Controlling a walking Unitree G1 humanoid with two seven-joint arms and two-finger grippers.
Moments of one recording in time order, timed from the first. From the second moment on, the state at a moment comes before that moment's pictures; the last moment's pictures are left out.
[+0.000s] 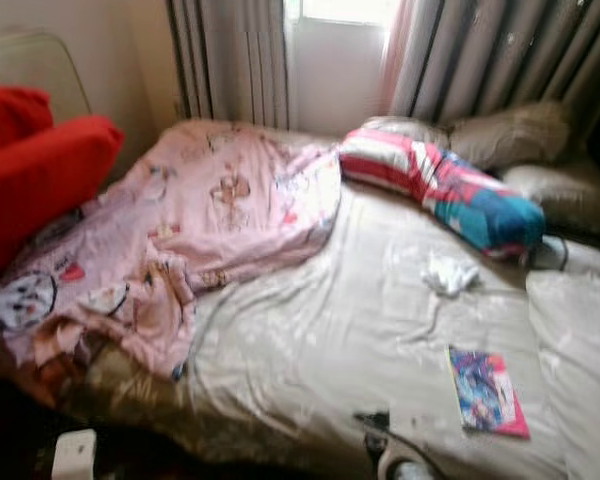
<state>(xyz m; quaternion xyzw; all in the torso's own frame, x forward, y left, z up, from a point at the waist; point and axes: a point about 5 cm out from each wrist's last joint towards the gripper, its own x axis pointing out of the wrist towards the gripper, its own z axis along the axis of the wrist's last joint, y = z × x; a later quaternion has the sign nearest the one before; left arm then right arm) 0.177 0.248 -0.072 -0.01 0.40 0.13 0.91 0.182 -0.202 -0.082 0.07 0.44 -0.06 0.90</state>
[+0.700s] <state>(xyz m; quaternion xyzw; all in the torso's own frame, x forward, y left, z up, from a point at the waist) 0.183 0.256 -0.066 -0.01 0.39 0.14 0.91 0.187 -0.203 -0.078 0.07 0.42 -0.06 0.90</state>
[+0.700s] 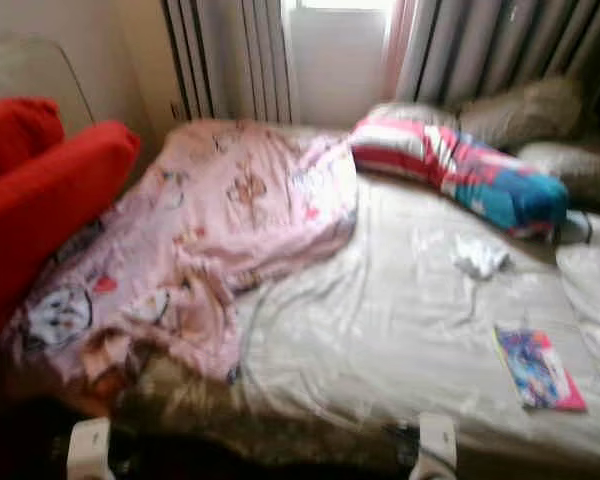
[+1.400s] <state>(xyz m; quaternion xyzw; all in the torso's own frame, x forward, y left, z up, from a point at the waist) 0.192 0.231 -0.069 -0.01 0.39 0.13 0.91 0.188 -0.204 -0.078 0.06 0.42 -0.04 0.90</state>
